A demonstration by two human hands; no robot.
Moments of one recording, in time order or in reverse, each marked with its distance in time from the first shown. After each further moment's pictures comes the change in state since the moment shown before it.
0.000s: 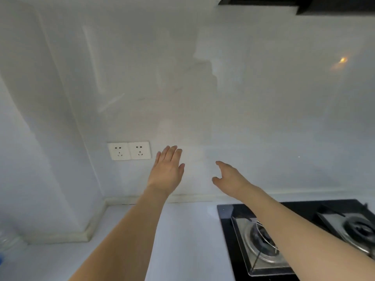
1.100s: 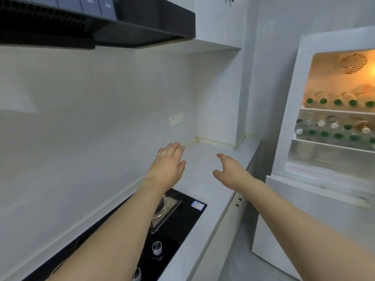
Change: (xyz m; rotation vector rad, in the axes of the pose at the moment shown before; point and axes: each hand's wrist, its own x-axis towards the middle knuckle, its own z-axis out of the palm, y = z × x) left_hand -0.040 0.671 0.079 -0.412 -0.149 0.927; right_hand -0.445 0.394 -0.282 -0.028 0.661 0.737
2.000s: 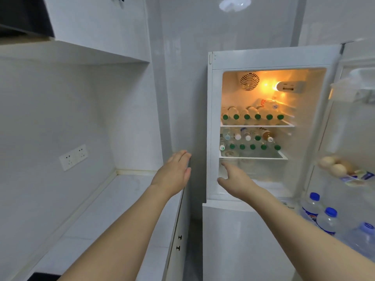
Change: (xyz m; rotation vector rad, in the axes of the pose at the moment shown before) left_hand 0.277 0.165 0.169 -0.275 -0.140 0.419; right_hand 0.108 0.218 -0.138 0.003 0.300 0.435
